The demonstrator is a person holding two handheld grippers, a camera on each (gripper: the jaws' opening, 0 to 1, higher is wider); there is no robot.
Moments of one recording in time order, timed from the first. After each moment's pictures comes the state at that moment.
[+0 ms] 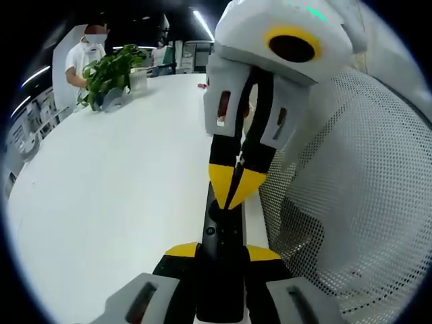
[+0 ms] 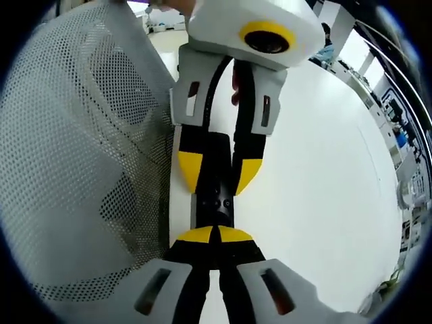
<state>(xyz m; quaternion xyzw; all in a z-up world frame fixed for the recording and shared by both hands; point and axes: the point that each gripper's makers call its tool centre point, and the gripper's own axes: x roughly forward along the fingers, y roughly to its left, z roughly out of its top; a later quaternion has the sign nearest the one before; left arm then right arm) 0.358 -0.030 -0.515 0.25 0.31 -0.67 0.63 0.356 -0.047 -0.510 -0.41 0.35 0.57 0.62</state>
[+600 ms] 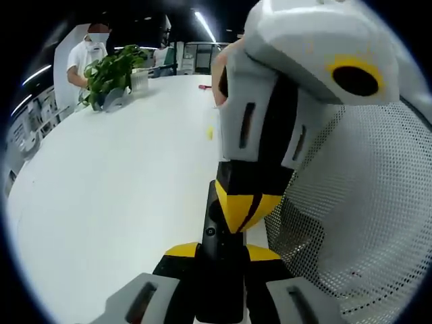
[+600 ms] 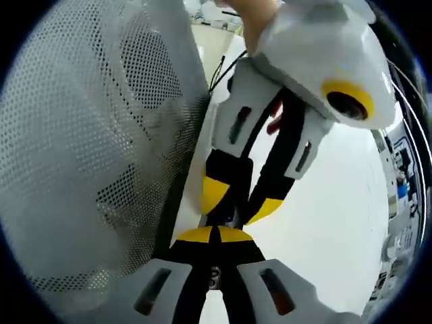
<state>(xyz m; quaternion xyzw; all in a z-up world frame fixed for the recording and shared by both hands) 0.359 -0.028 -0.516 0.24 0.31 -0.67 0.63 0.346 -0.026 -0.511 -0.52 0.24 0.62 0.54</state>
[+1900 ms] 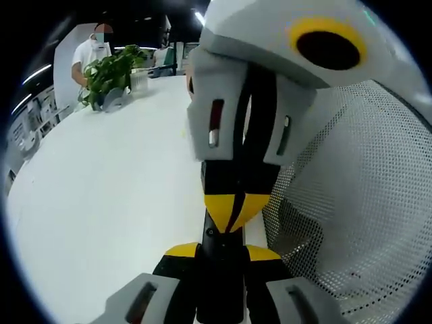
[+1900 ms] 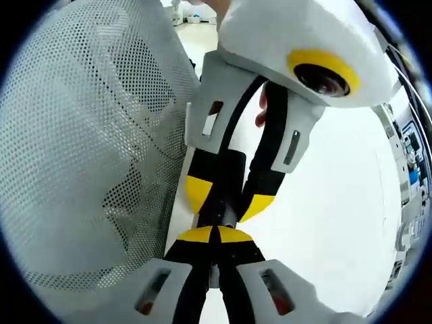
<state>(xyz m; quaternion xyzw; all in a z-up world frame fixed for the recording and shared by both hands) 0.358 -0.029 -0.516 0.24 0.31 -0.67 0.63 0.356 -0.028 -0.510 -0.45 0.34 0.61 0.56</state>
